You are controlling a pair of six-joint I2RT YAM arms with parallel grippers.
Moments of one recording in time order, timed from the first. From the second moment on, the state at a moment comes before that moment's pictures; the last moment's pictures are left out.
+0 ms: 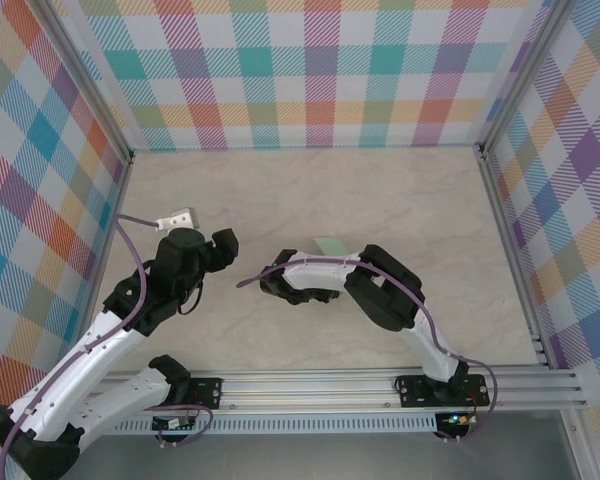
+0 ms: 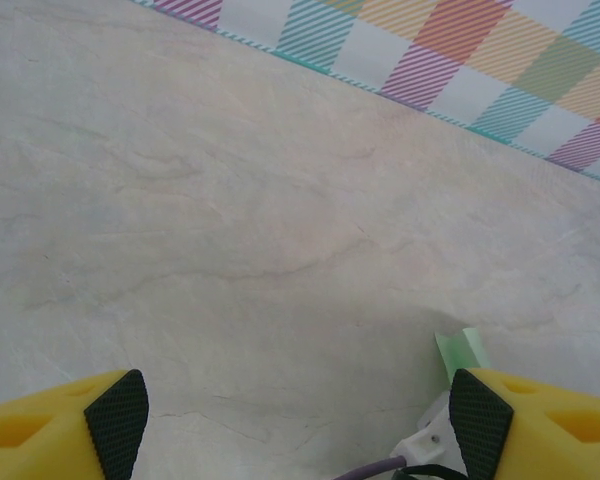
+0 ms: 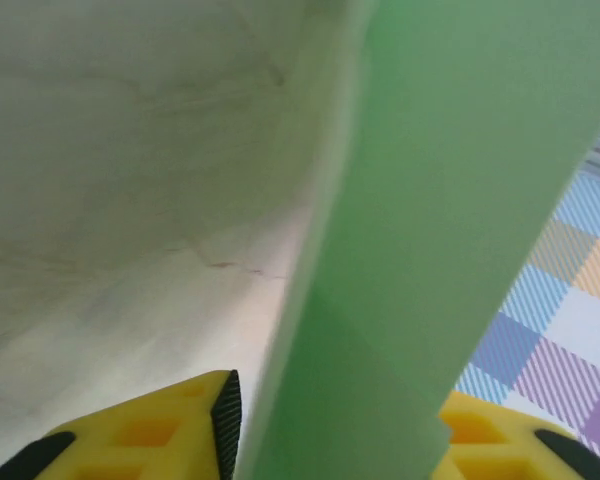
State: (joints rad) left arm -0.60 0.82 0.91 -0.66 -0.40 -0.68; right arm 1.07 2.19 1.53 -1.34 0.83 0.25
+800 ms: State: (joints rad) left arm -0.64 1.45 0.85 -0.17 0.24 -0.88; right arm 0.60 1.13 0.87 -0.78 0.00 0.37
